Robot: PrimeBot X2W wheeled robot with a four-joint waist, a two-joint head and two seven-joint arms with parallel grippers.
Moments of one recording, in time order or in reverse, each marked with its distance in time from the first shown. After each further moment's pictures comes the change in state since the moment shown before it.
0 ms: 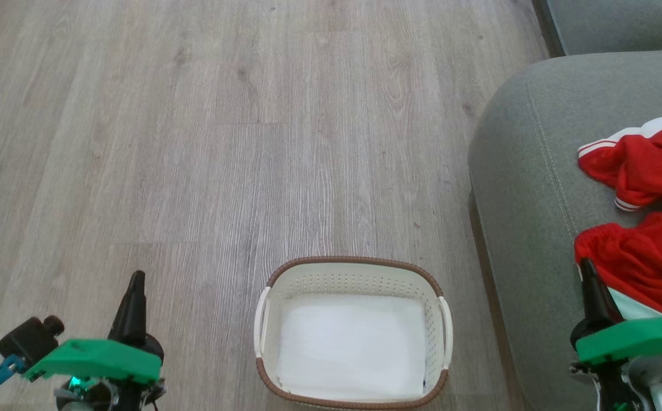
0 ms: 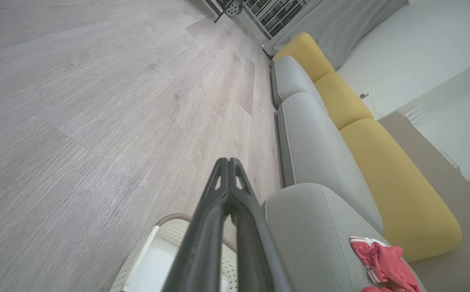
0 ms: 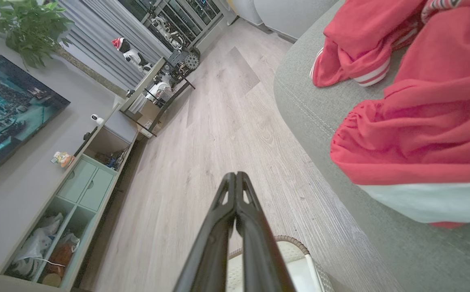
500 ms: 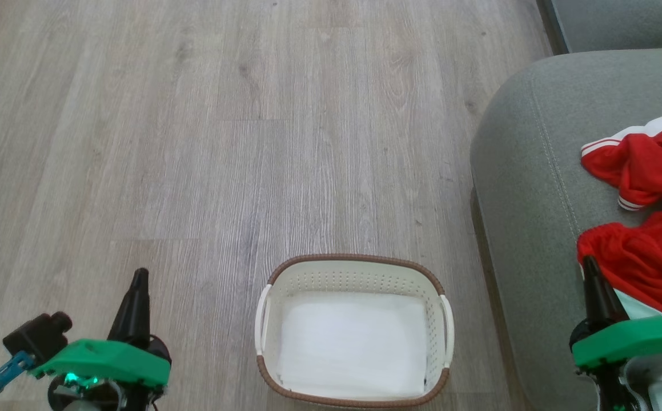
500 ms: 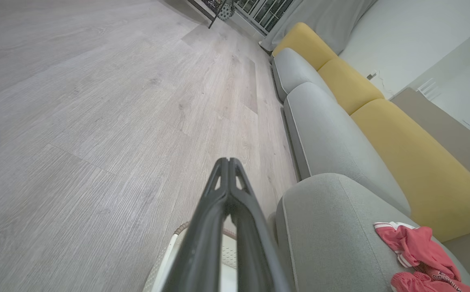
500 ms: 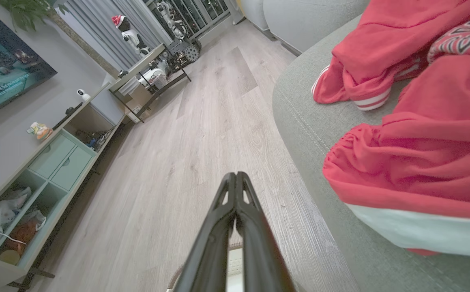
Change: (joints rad) left arm 0.005 0.023 -0.037 -0.020 0.137 0.020 -0.044; right arm 0.004 -0.018 0.007 -0.010 -0.161 0.000 -0.029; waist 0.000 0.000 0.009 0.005
